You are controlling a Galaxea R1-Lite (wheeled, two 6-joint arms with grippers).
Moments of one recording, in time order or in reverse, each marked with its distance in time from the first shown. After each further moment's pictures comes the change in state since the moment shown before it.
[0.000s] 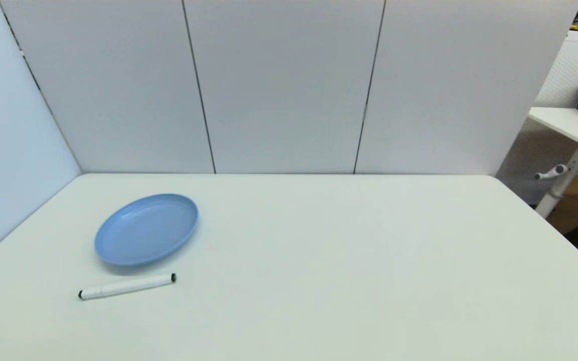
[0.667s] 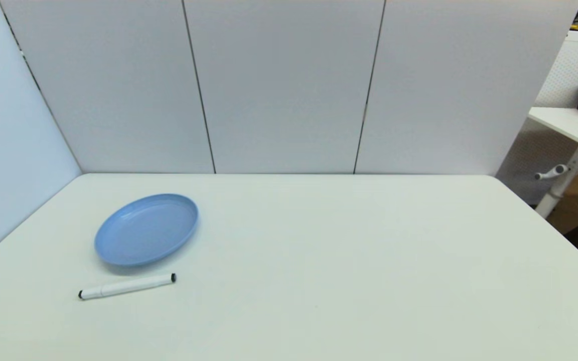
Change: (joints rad) left arm 0.000 0.000 0.000 0.000 0.000 0.000; right arm 0.000 0.000 0.001 -0.001 -0.002 -0.004
